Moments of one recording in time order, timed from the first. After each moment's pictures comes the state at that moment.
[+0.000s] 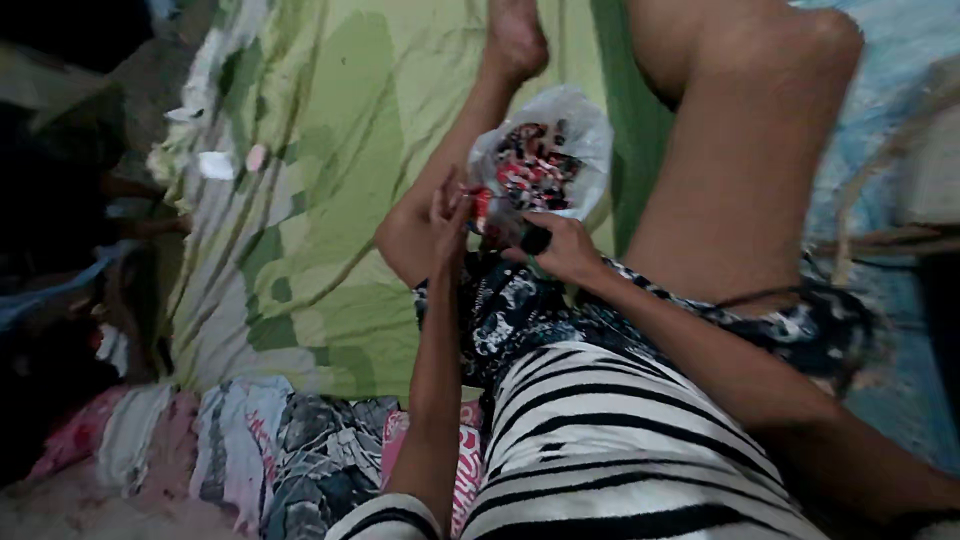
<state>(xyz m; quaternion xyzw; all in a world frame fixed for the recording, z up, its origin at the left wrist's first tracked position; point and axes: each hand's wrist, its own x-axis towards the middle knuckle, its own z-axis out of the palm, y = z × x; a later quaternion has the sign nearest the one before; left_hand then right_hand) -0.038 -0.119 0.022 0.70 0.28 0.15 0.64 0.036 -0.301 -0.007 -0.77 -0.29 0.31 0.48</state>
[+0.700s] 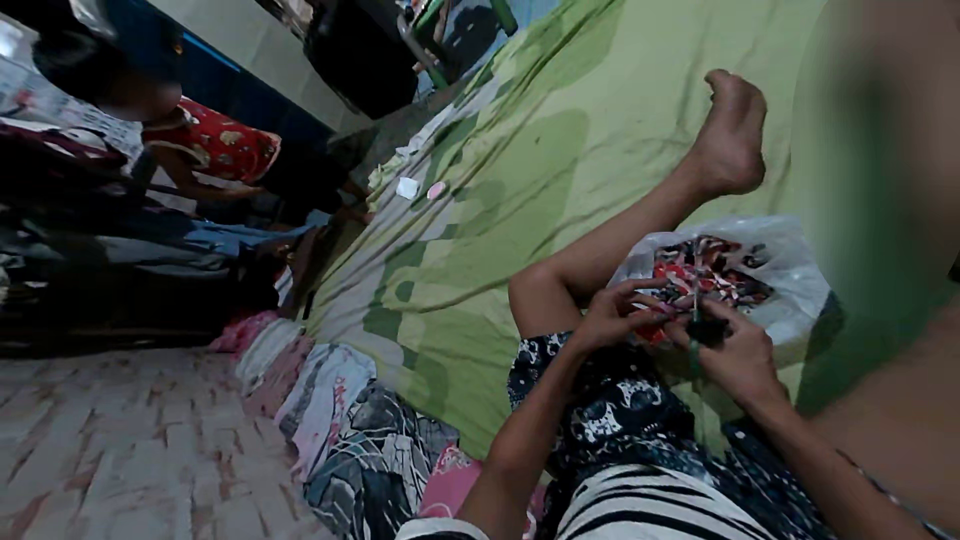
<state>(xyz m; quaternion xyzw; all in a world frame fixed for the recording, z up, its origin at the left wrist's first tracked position) -0.032 -0.133 0.036 0.73 0.19 0.03 0.66 0.049 -0.285 0.001 -0.71 -0.25 0.26 0.61</state>
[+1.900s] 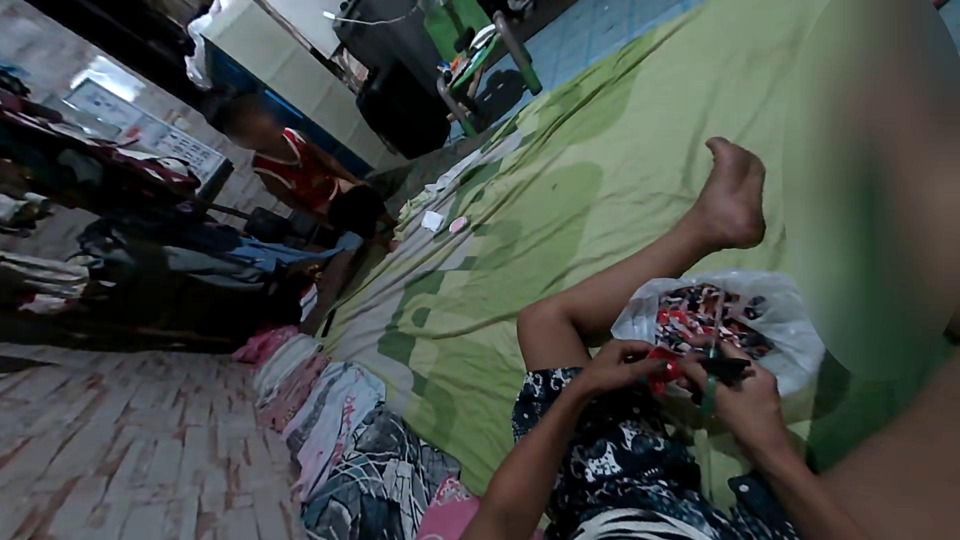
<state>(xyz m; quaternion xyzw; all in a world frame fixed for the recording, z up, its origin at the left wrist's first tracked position) -0.038 -0.145 0.029 0.77 0.19 -0.01 0.61 0.054 -0.287 -0.004 -0.61 -0.15 0.30 0.72</state>
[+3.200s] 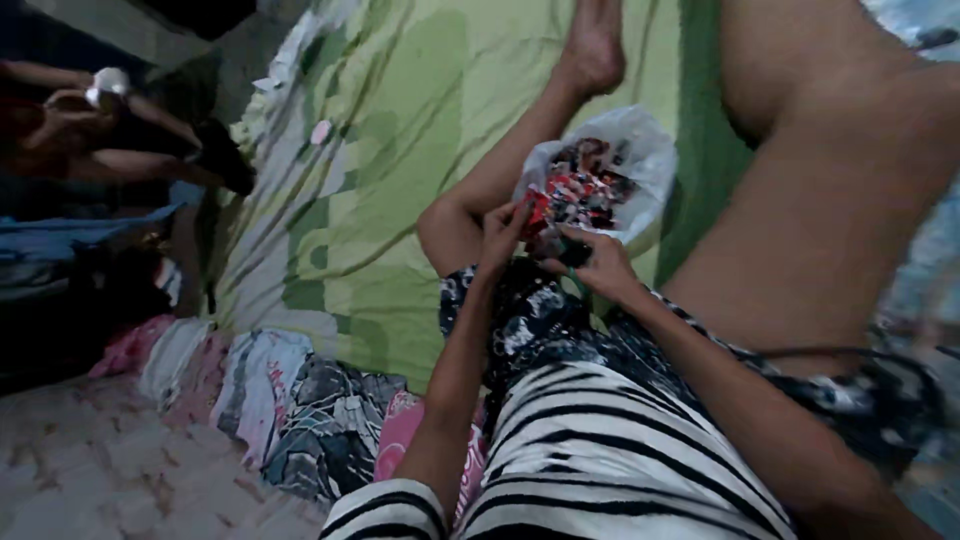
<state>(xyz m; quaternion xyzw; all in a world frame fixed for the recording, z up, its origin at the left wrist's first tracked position) -0.038 -0.136 0.026 0.71 0.31 0.14 0.61 0.042 -0.298 -0.007 -0.70 -0.31 0.36 0.53</state>
